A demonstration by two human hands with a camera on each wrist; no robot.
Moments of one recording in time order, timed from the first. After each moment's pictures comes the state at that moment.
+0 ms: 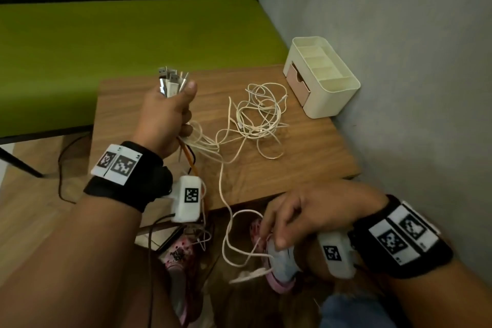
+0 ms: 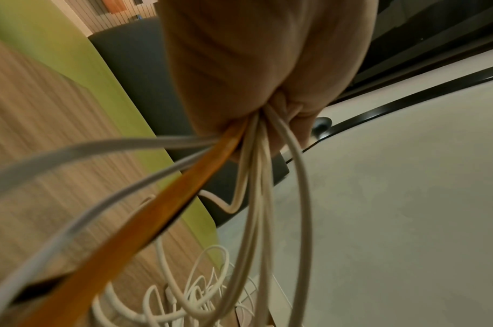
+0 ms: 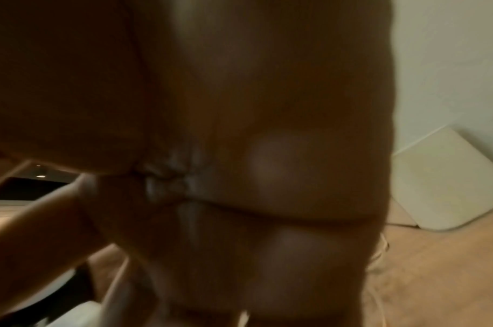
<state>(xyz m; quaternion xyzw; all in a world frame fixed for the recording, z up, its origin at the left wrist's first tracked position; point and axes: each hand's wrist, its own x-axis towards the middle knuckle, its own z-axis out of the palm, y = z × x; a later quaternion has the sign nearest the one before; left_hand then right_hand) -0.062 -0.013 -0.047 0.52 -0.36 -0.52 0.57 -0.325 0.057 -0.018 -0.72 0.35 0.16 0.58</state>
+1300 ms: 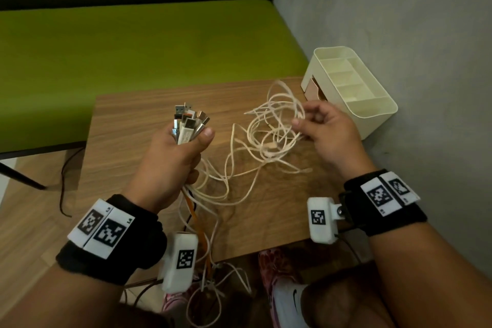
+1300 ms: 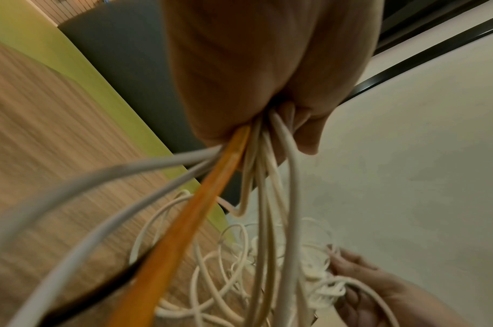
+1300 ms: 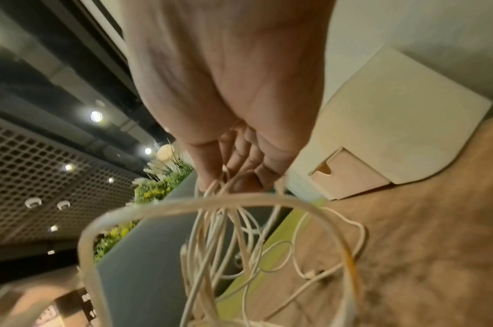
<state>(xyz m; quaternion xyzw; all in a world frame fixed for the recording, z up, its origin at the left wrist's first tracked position) -0.062 -0.028 -0.068 0.54 -0.40 -0.54 0.51 -0.318 -0.109 -0.081 -0.56 0.55 -0.43 0.45</state>
